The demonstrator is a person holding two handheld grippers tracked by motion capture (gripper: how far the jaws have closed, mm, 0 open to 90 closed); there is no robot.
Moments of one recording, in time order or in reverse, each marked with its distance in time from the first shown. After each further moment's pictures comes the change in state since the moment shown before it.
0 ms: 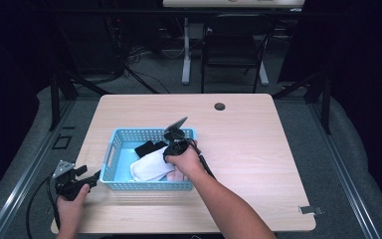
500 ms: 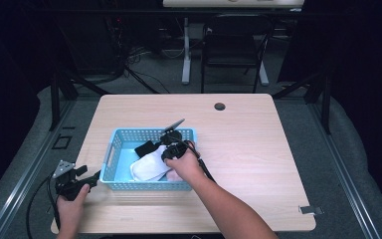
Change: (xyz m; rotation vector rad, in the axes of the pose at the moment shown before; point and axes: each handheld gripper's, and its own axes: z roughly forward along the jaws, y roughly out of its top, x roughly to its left) left arm 0.000 0.000 0.000 0.012 -0.002 0.007; right arm 0.018 -0.012 -0.015 -0.117 0.010 -0.124
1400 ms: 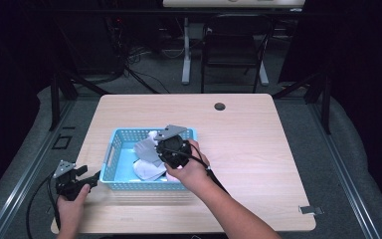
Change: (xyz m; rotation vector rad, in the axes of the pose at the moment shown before) left arm -0.001 0.000 0.000 0.000 0.002 0.003; right arm 0.049 -0.029 -0.085 -0.416 -0.113 -0.365
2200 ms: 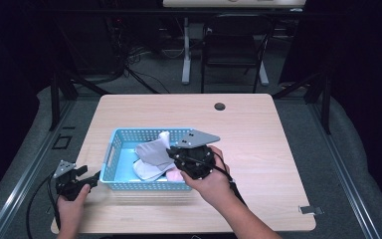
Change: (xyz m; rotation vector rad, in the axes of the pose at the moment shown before) left arm 0.000 0.000 0.001 -0.005 0.002 -0.001; right arm -0.003 -0.015 -0.076 -0.136 0.032 0.039
